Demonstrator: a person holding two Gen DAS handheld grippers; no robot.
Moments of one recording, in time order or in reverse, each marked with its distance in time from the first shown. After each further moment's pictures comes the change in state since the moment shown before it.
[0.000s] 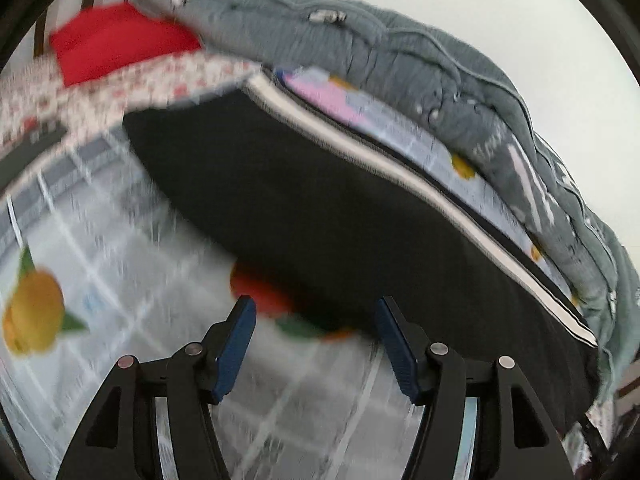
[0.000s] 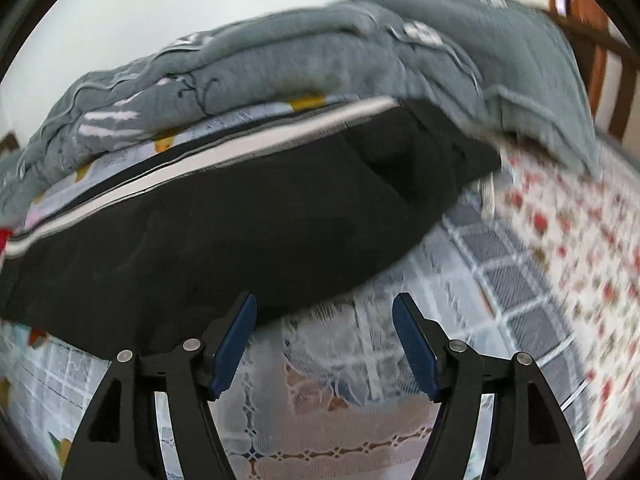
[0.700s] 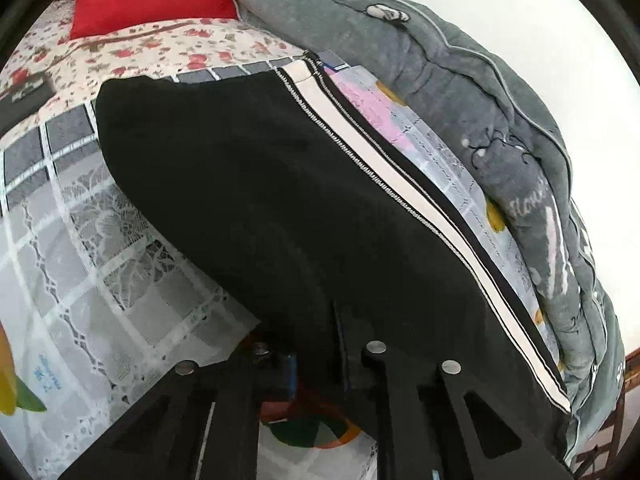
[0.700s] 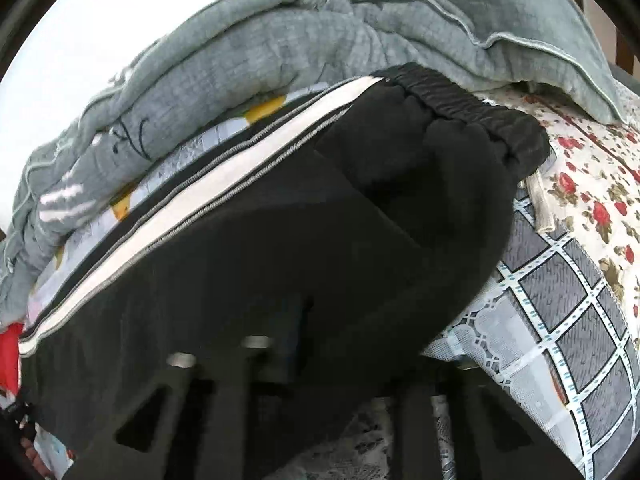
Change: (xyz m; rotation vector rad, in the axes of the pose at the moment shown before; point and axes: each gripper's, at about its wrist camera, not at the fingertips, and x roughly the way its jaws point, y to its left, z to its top) left arm 0.048 0.019 0.047 -0.187 0.027 -0.007; right arm 0.060 -0.015 0.058 0.221 0.002 0.036
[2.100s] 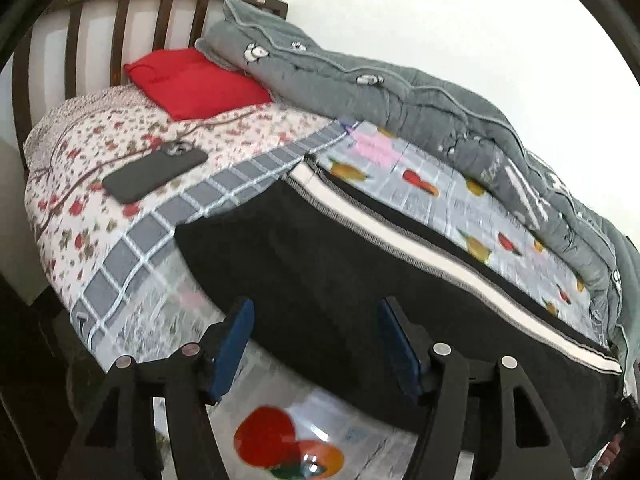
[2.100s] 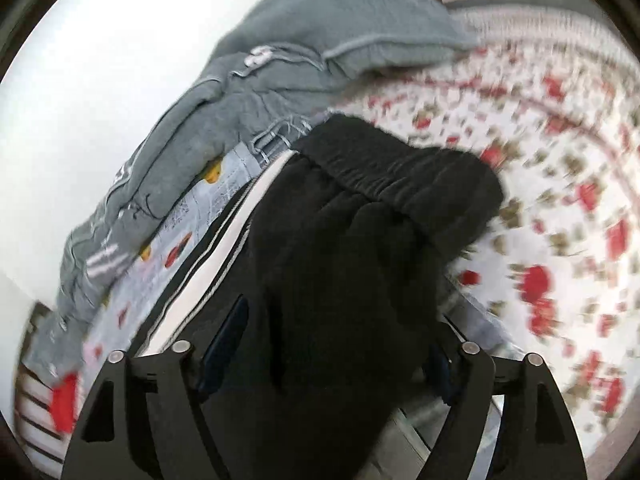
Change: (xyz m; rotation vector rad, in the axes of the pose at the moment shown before) left arm -0.186 0.081 -0.084 0.235 -0.206 0.102; right arm -0.114 -0.147 -0.069 0.258 -0.088 0.053
